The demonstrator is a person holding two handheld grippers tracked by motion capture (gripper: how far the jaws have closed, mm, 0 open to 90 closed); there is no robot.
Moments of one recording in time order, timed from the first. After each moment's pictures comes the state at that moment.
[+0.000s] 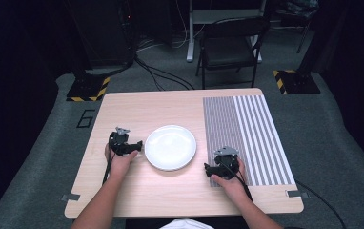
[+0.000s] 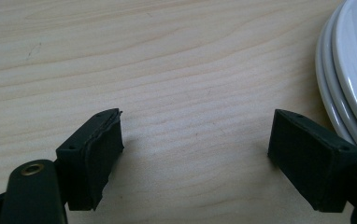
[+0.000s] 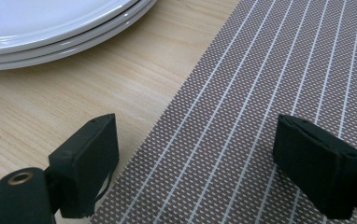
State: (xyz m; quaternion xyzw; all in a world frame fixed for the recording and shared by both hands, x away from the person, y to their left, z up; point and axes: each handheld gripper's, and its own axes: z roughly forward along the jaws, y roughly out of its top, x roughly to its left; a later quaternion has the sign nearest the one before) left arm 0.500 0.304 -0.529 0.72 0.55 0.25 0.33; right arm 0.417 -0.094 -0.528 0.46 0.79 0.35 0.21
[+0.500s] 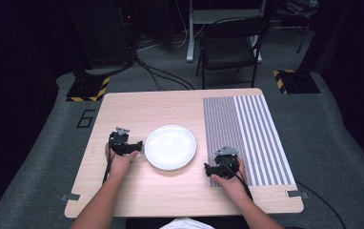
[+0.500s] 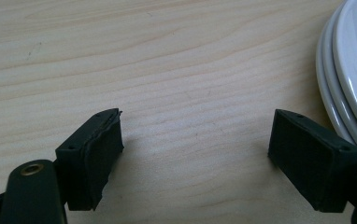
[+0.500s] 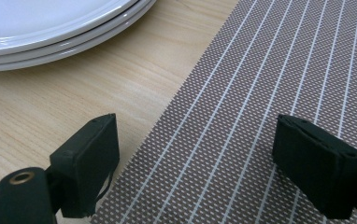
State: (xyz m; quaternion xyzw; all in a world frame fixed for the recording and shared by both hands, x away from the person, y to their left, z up) left arm 0.500 0.304 -0.529 0.72 0.55 0.25 0.33; right arm 0.417 -0.094 -0.528 0.47 0.78 0.35 0.21
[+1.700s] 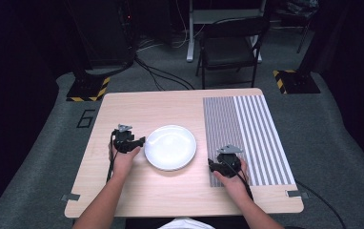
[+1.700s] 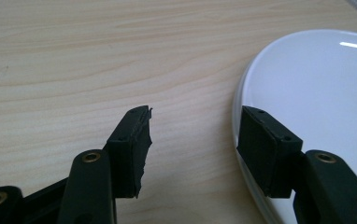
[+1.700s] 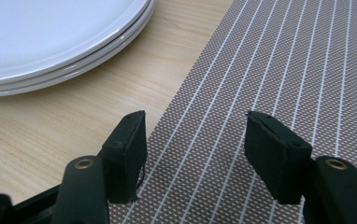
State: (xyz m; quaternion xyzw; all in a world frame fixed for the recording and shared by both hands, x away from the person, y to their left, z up) left arm 0.490 0.284 -0.498 0.71 0.56 0.22 0.37; right arm 0.414 -0.099 -0.516 0.49 0.77 0.36 0.22
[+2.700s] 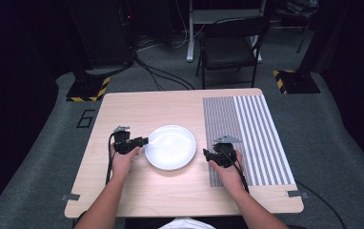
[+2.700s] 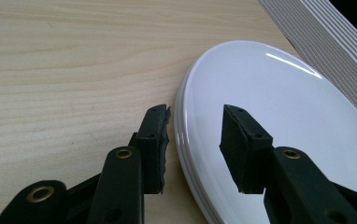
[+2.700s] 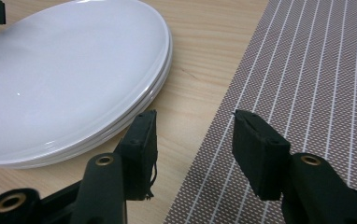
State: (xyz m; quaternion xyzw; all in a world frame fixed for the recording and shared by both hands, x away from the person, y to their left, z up) left arm 0.485 0.288 -0.500 0.68 0.56 0.11 0.45; right arm 0.439 -0.088 -0.500 0.49 0.75 0.41 0.18
